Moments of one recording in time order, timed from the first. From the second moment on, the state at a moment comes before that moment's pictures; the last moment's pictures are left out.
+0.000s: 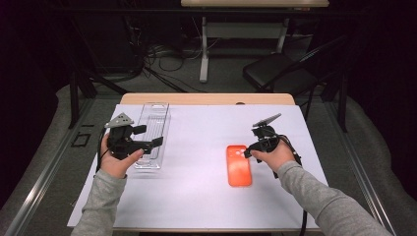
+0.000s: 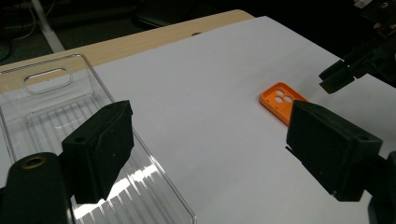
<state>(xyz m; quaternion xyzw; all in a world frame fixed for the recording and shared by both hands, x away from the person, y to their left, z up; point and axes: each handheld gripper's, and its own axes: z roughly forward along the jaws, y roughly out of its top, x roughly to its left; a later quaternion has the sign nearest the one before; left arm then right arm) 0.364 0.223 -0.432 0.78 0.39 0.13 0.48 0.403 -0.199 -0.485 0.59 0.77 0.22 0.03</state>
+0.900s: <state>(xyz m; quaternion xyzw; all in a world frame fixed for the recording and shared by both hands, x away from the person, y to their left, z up) 0.366 0.227 -0.434 0.77 0.39 0.13 0.48 0.414 -0.193 -0.499 0.64 0.75 0.16 0.00</state>
